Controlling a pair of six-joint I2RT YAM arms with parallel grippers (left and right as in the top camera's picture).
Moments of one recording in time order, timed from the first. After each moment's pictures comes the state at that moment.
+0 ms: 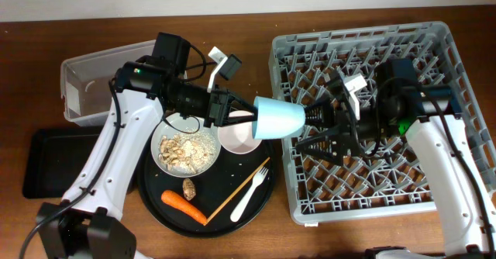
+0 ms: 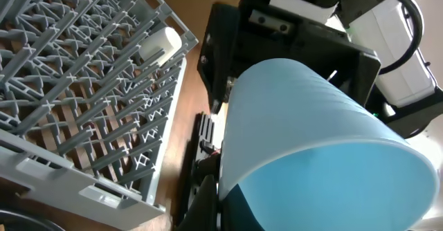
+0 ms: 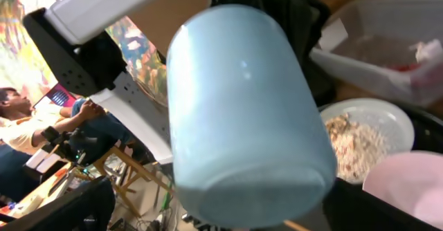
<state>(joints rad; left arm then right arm) -0.26 1.69 1.56 -1.15 1.34 0.32 0.04 1.45 1.34 -1.32 -1.45 -0.82</state>
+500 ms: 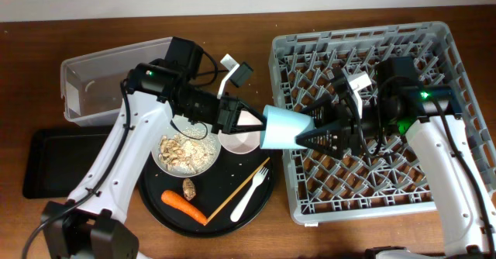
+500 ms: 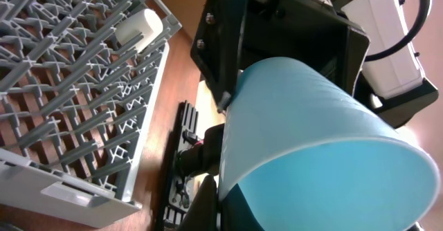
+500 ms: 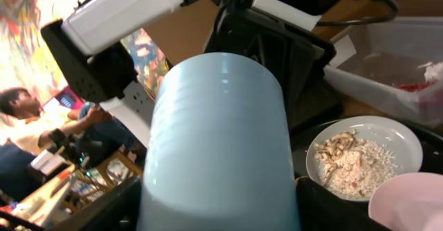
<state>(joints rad) -0.31 1.69 1.56 -1.19 1.35 0.32 0.04 1.45 1.34 -1.30 -1.49 -0.82</state>
